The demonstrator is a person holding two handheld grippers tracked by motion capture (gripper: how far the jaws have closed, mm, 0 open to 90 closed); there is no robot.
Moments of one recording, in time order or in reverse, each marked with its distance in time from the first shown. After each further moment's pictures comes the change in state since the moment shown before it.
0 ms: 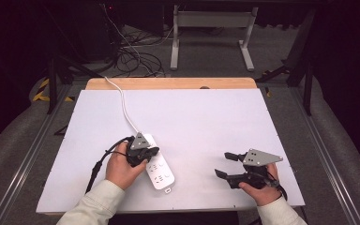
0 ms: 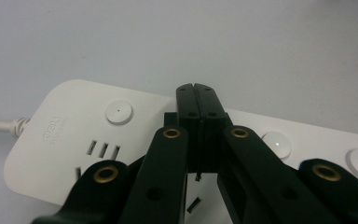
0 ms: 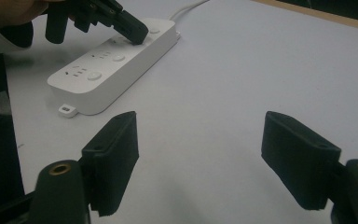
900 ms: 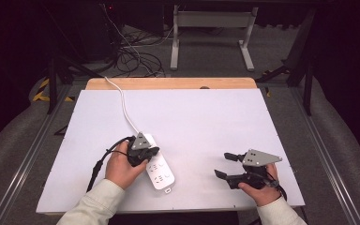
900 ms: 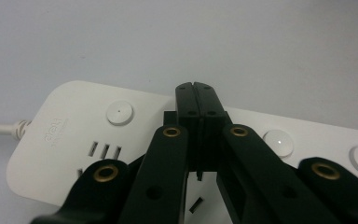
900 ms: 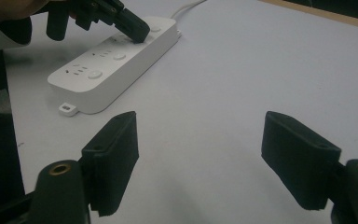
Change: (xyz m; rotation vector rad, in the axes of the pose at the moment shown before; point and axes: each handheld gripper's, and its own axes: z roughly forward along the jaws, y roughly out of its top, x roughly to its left) left arm 0.000 0.001 0.001 0.018 -0.011 0.016; right arm 0.001 0.000 0.001 0.005 0.002 -0.004
